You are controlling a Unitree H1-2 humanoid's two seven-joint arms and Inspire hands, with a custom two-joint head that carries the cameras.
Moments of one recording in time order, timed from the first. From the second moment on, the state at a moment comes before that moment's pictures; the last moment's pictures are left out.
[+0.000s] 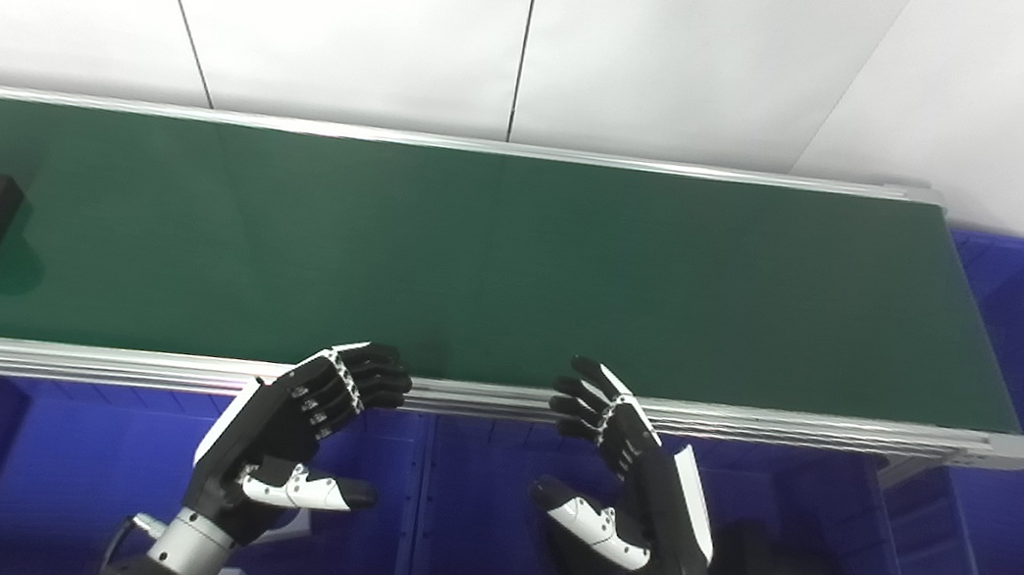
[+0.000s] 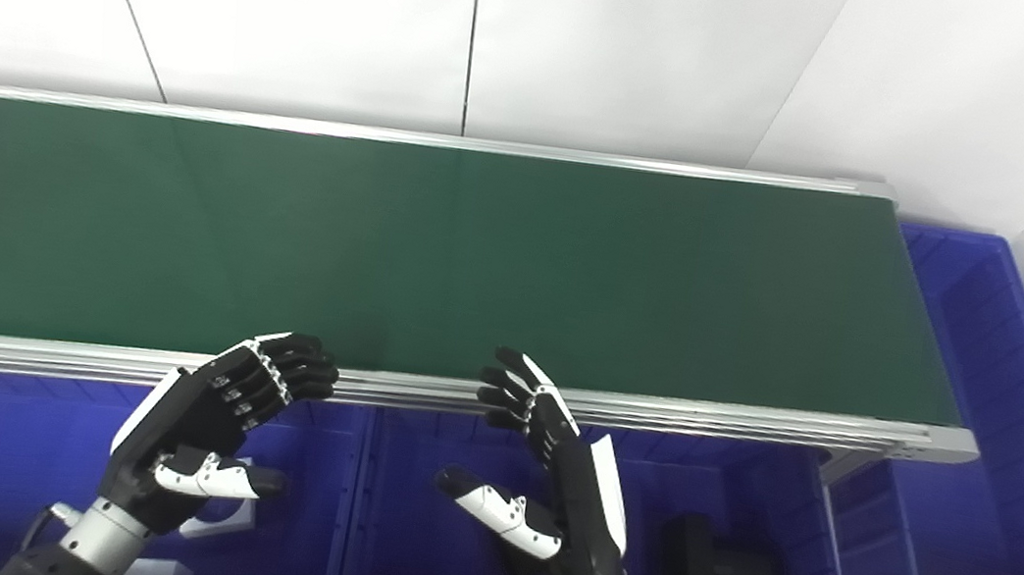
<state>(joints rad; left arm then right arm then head) 0.29 0.10 -0.13 -0.02 -0.32 -0.19 -0.44 0.41 -0.05 0.27 -0.17 -0.15 -0.27 -0.01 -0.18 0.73</state>
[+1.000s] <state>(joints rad) 0.24 0.10 -0.14 0.05 -0.27 -0.22 -0.43 0.36 -0.06 0.25 -0.06 -0.13 -0.34 -0.01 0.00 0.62</state>
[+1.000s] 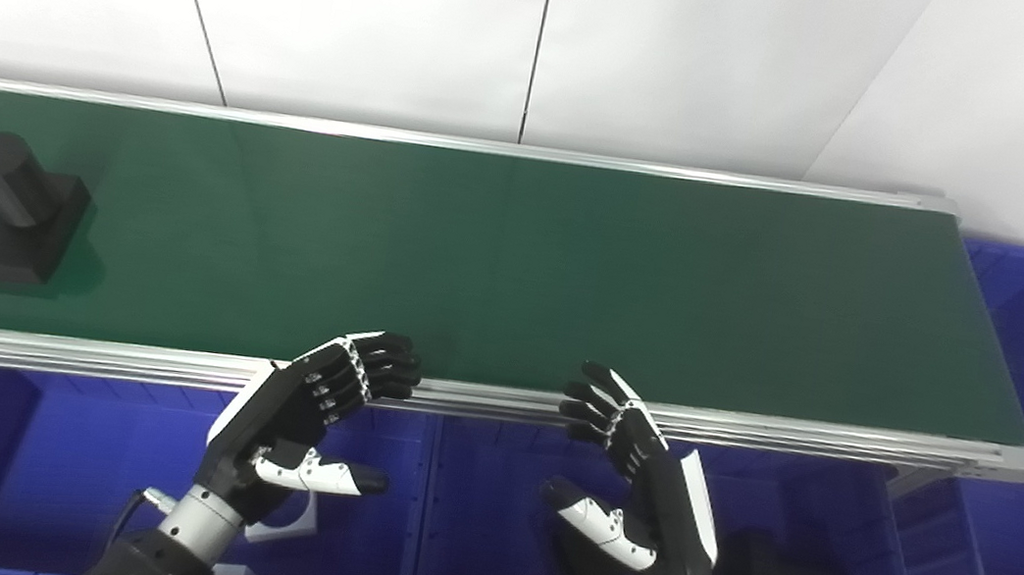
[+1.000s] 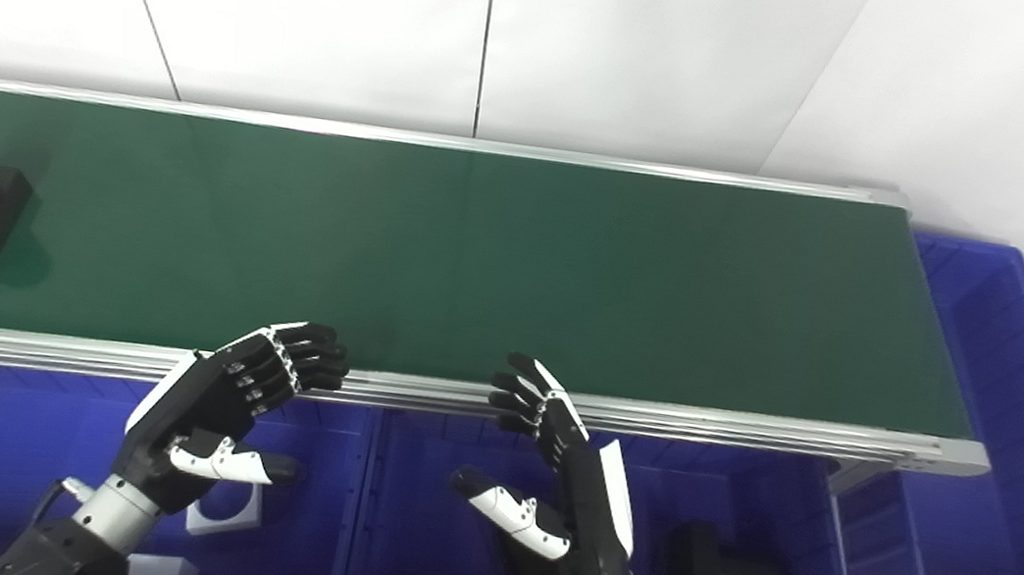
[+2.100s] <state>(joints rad) 0.16 0.02 -0.19 0.26 -0.18 -0.37 -0.42 0.30 -0.11 0.16 0.04 -0.03 -0.41 0.03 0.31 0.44</state>
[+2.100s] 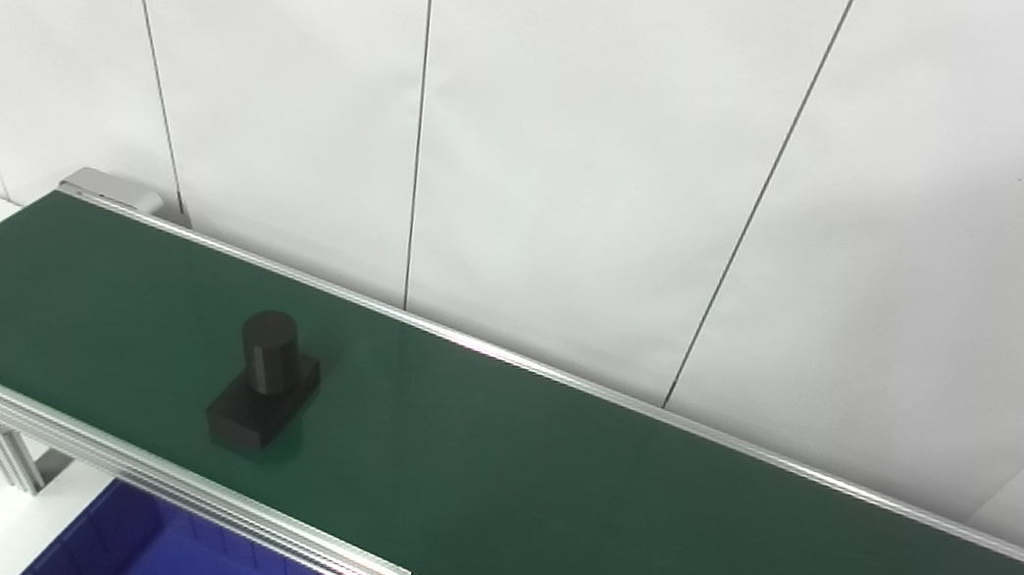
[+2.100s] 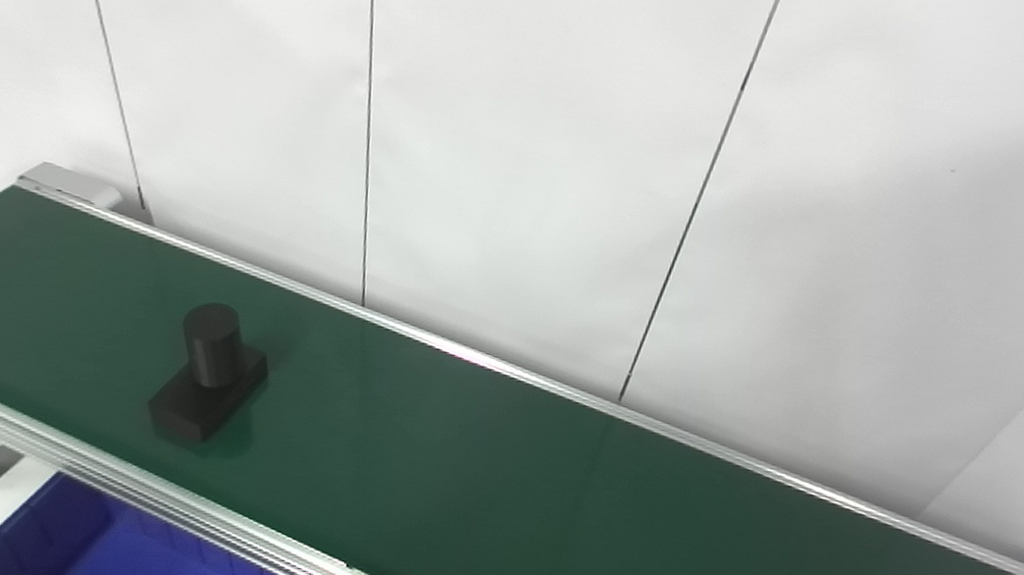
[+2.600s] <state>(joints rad) 0.16 -0.01 -0.19 0.26 -0.19 -0.36 -0.41 0.31 -0.15 0.13 -0.18 0.04 -0.41 0.10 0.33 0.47</state>
